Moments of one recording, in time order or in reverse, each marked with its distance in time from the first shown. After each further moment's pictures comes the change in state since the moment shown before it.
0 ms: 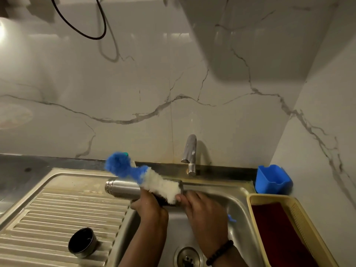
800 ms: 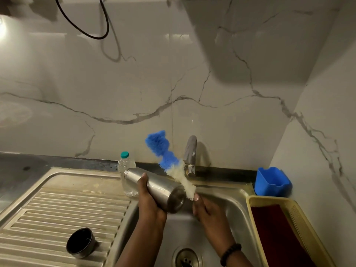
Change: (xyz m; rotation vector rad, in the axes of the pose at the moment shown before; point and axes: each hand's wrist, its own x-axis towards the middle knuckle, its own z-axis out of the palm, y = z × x) left_hand 0.005 0.013 0.003 -0.013 -0.247 -0.229; right_hand -0.004 0.018 -0.010 0.702 -0.254 0.493
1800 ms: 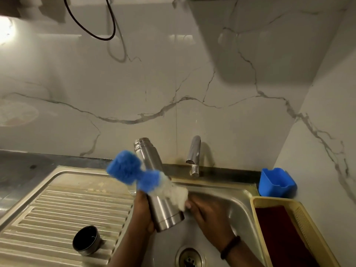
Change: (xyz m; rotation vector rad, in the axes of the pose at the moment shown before) left_hand 0.000 0.018 -0.039 0.459 -0.269 0.163; right_hand 0.014 0.018 0.009 -0.264 -0.092 -0.480
